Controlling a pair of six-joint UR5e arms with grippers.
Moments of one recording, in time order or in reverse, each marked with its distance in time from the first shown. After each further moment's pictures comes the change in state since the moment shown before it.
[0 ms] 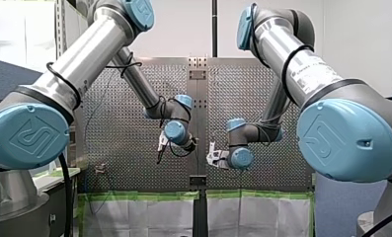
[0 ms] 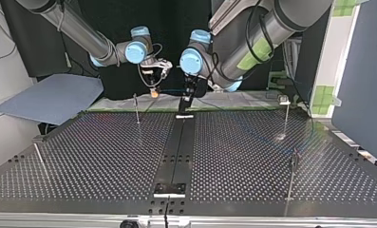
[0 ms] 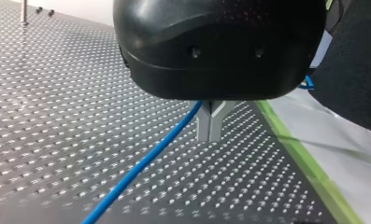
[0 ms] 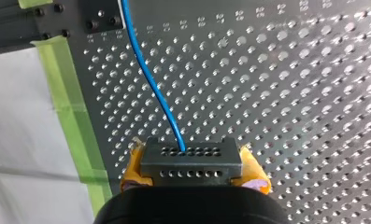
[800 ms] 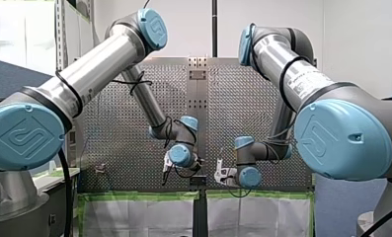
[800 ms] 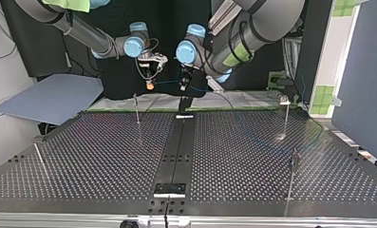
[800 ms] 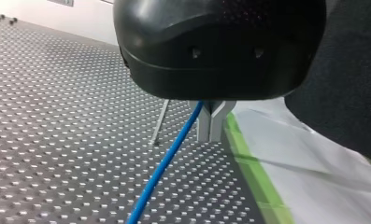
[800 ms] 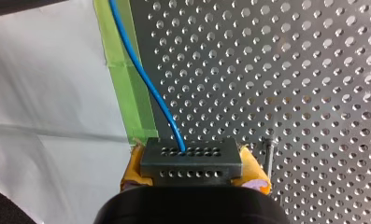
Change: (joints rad) left arm -0.052 -0.162 0.000 0.145 -0.018 -0.035; right arm -0.047 0.105 0.054 -0.127 -0.001 -0.015
